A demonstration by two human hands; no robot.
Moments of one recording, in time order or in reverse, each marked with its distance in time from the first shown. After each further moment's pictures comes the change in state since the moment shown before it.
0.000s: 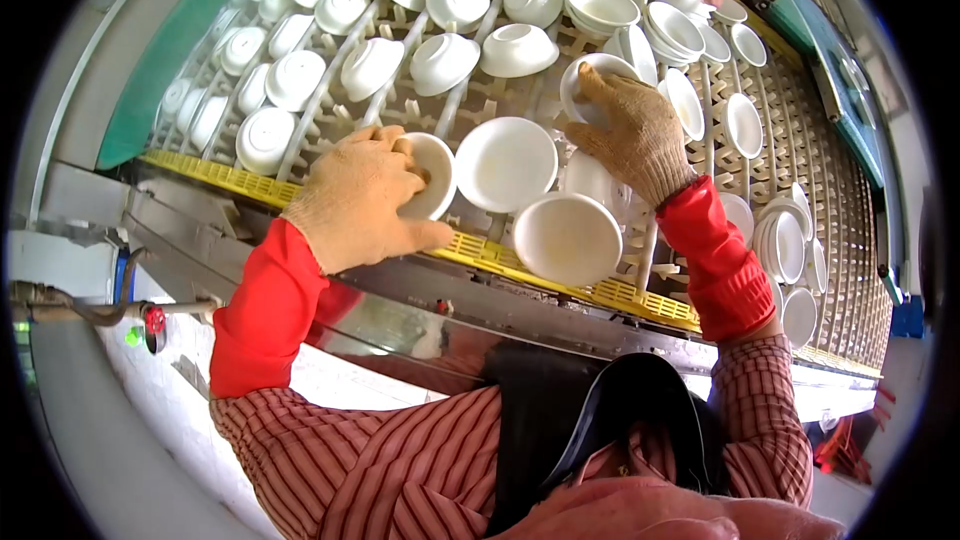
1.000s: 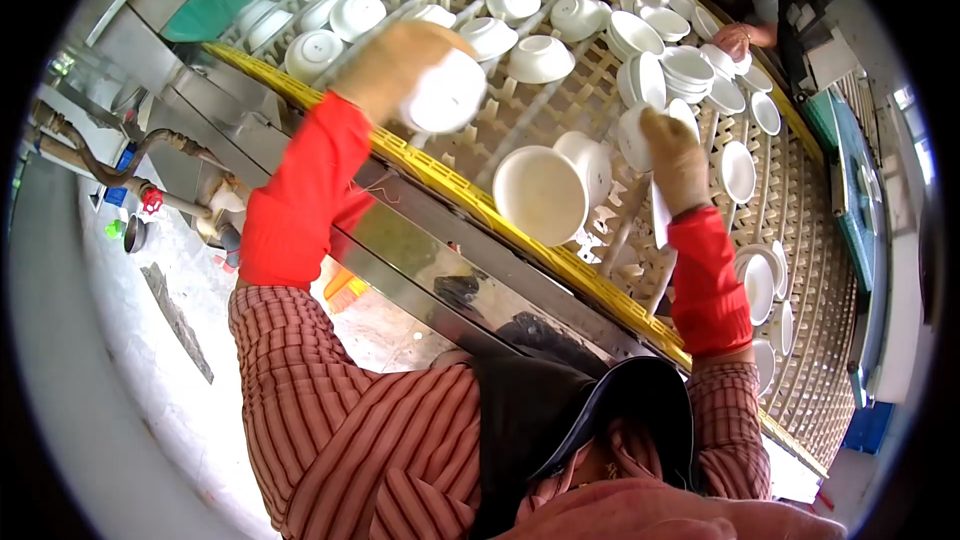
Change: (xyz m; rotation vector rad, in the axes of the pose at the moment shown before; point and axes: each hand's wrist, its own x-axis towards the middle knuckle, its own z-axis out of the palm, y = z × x) left_hand 0.019 0.000 0.007 -0.821 0.529 -0.505; right_hand -0.033 0.040 -0.031 0.591 -0.016 0.537
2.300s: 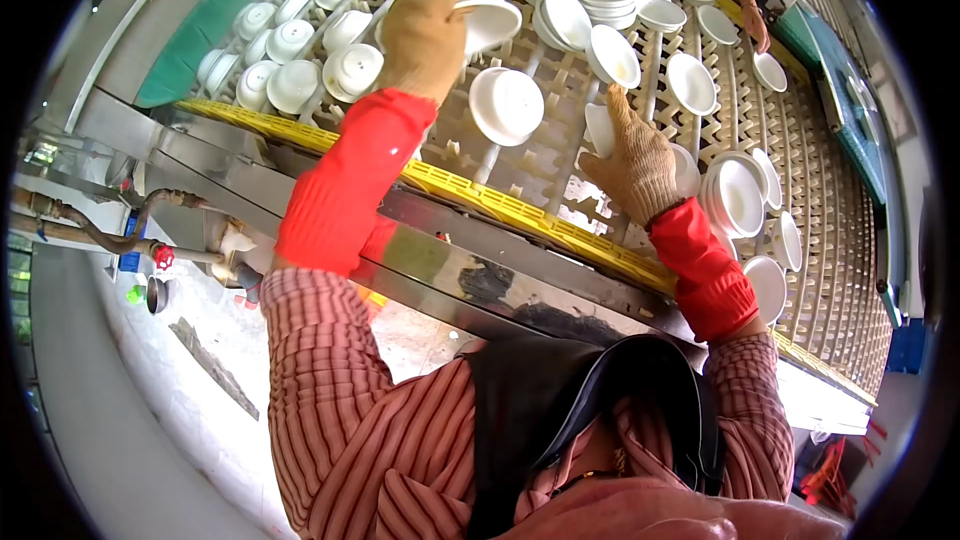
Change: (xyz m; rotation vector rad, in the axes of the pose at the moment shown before) left_hand 0.045 0.067 0.143 0.519 0.390 0.420; right_hand -0.089 0.022 -0.048 -0.664 -0.101 -0.183
